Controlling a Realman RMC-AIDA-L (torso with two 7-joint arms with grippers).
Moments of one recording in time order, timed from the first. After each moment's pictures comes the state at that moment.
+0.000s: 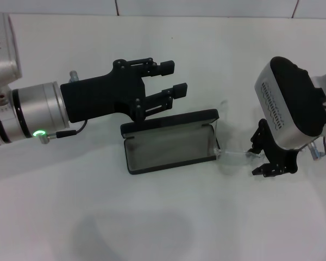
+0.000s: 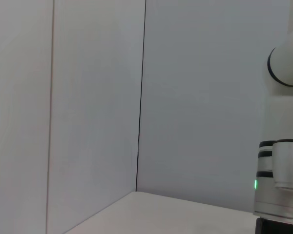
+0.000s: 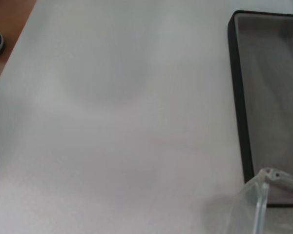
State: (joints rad) left arm -0.41 -2.08 1.18 0.73 1.42 1.43 -1.19; right arm 0.72 2.03 -1.60 -1.16 -2.43 -1.47 1.71
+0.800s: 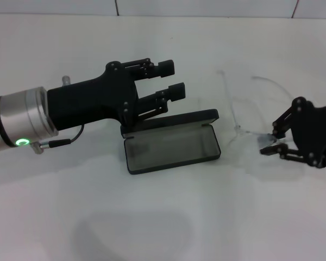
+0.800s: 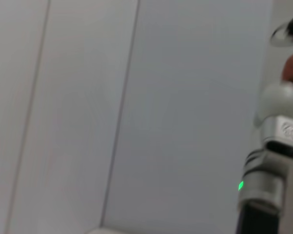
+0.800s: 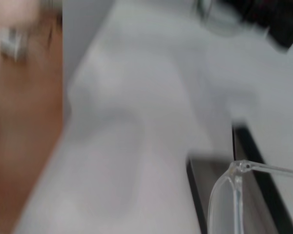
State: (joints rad) left arm -0.41 -2.08 1.10 0.68 1.38 1.62 -1.24; right arm 0.49 2.02 -1.15 -1.31 -2.08 -1.71 1.34
